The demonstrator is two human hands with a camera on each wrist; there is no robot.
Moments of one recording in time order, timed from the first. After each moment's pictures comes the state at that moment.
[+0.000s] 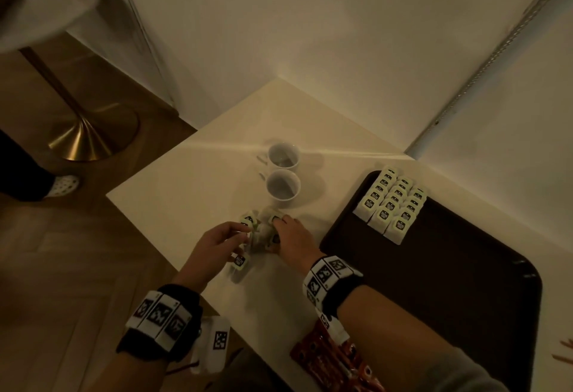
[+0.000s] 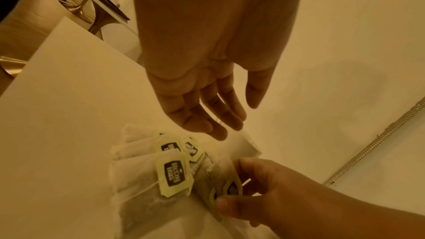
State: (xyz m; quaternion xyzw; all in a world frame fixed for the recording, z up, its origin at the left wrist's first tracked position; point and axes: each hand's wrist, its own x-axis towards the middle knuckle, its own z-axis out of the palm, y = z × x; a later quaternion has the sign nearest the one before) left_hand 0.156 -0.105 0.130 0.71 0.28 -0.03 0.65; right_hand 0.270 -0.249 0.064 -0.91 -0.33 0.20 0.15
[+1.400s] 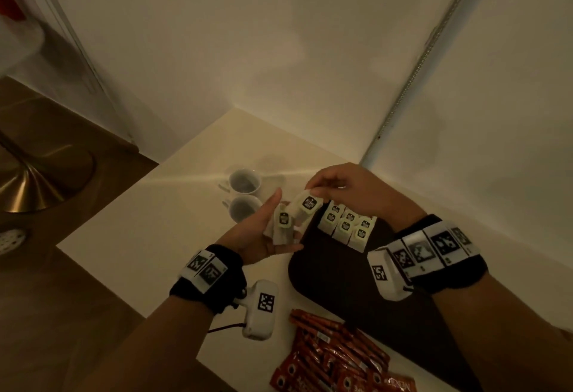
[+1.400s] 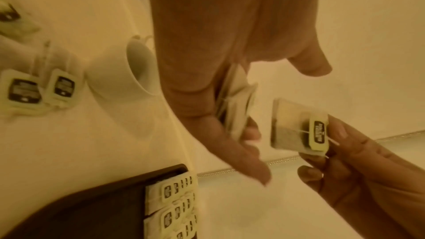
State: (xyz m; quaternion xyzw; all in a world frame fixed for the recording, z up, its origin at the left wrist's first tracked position) left_hand 0.261 -0.185 0.197 0.46 0.13 -0.24 0.85; right_hand 0.345 -0.360 0.280 -0.85 -0.32 0.20 0.38
